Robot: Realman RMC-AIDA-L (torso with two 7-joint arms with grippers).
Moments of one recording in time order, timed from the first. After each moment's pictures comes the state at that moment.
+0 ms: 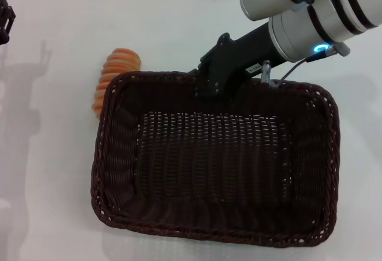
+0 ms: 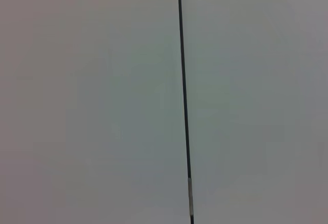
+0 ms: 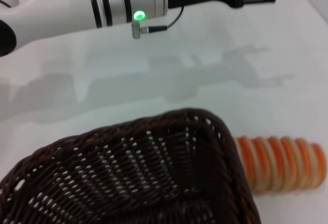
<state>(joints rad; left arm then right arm) -0.43 -2.08 -1.29 -0.23 2.40 1.08 0.07 0.80 2.07 -1.46 -1.17 -2.17 -1.35 2.01</state>
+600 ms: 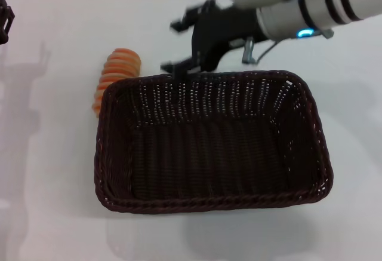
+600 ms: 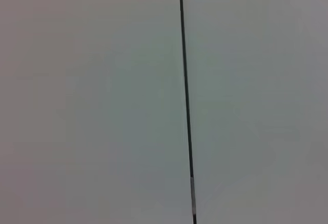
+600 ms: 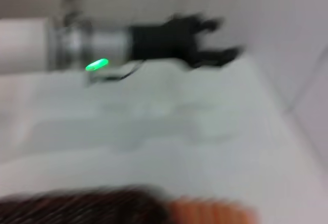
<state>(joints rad) -0.43 -2.08 -1.29 -0.23 2.40 1.08 0.07 0.74 2.08 -1.53 -1.27 -2.13 -1.14 1.97</state>
